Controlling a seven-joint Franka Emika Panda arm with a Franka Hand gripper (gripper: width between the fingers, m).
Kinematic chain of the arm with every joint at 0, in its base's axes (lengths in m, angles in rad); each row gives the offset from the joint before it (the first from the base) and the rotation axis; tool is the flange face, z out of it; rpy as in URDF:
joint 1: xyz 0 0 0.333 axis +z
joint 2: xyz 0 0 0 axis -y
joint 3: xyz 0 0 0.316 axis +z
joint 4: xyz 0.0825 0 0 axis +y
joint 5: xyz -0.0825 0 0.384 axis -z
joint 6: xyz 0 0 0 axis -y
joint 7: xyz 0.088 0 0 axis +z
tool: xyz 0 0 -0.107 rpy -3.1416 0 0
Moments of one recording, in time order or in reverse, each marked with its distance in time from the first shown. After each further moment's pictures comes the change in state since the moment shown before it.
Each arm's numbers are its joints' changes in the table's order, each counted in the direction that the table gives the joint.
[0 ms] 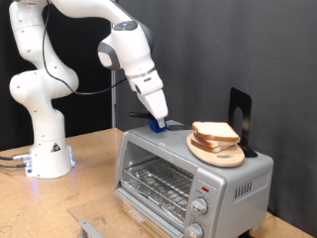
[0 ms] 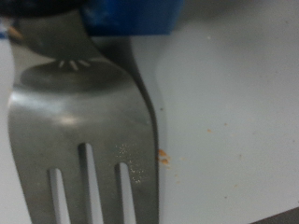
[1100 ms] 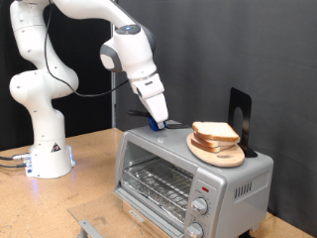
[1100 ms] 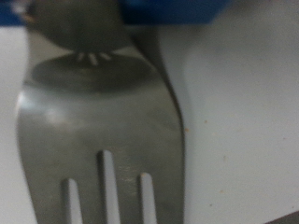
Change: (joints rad) arm 0.000 -0.016 0.024 0.006 -0.013 0.005 -0.036
